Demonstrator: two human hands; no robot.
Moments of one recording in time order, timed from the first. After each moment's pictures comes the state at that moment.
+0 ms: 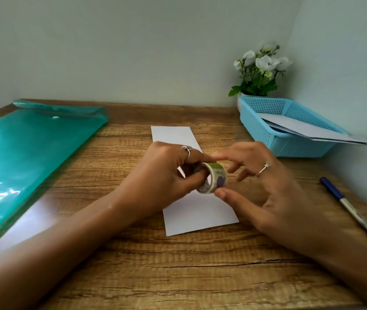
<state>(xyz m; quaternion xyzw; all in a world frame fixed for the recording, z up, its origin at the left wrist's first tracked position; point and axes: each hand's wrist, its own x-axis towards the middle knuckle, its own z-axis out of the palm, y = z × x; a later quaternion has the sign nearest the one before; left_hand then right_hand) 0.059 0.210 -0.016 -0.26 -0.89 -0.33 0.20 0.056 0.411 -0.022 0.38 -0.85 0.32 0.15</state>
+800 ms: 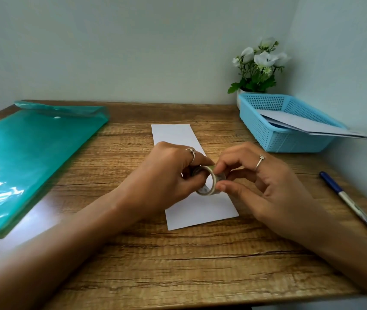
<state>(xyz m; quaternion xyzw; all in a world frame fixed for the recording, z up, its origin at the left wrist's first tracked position) 0.063 0.214 -0.013 -0.29 -0.90 -0.26 0.21 0.054 0.406 -0.021 0.42 -0.81 0.39 0.12</state>
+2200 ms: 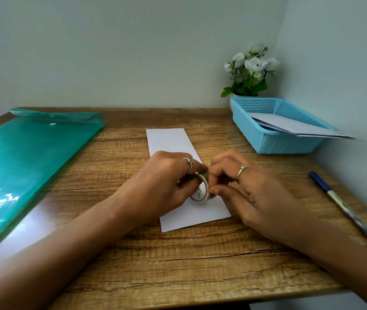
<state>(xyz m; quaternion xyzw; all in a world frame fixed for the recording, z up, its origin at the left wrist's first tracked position) 0.064 0.215 -0.017 -0.32 -0.90 -0.23 0.19 0.057 0.407 -0.021 0.44 -0.83 0.31 0.13</state>
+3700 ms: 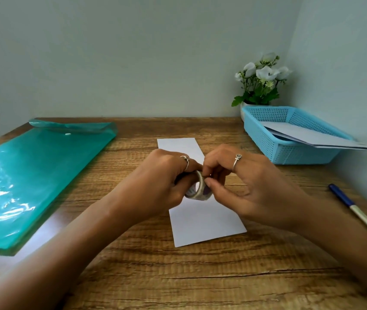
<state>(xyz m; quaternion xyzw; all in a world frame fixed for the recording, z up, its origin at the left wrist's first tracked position) 0.056 0.195 -0.004 -0.31 -0.90 -0.21 0.22 0.033 0.385 -0.003 0.50 -0.81 0.27 0.15</state>
